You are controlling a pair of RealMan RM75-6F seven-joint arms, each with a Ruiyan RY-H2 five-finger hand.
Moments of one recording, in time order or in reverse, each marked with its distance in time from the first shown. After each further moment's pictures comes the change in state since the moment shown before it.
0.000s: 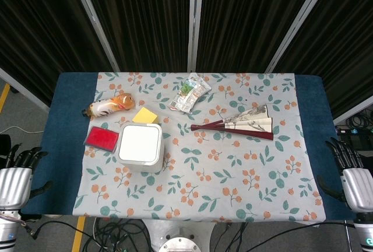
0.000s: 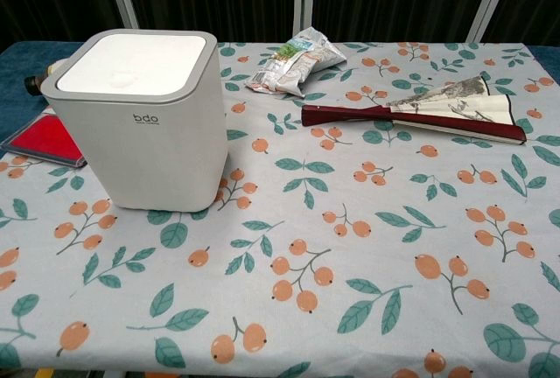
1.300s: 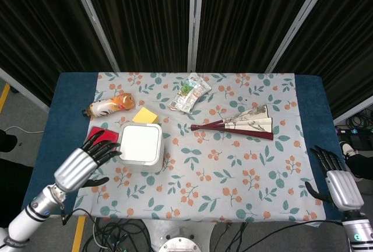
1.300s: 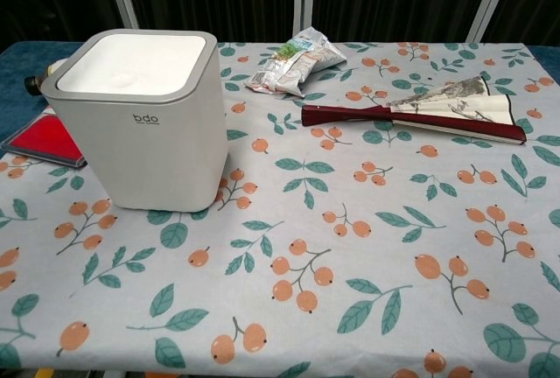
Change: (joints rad) left arm -0.342 0.037 0.000 -0.012 0.391 -0.198 -0.259; right arm 0.035 -0.040 -0.037 0.032 0.031 -0.147 0.023
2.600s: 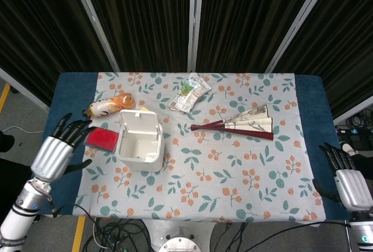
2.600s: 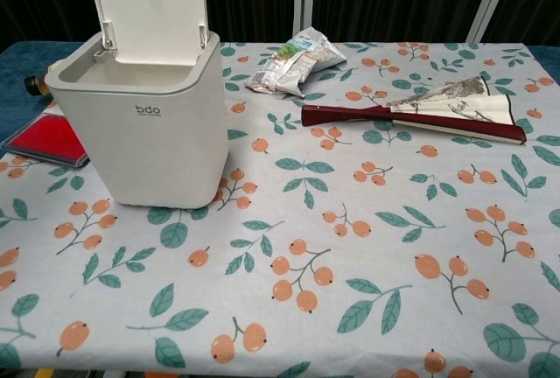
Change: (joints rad) left arm 0.067 0.007 -0.029 -0.010 -0.246 0.148 0.092; right arm -0.015 0.024 0.018 0.002 -0.003 0.058 -0.004
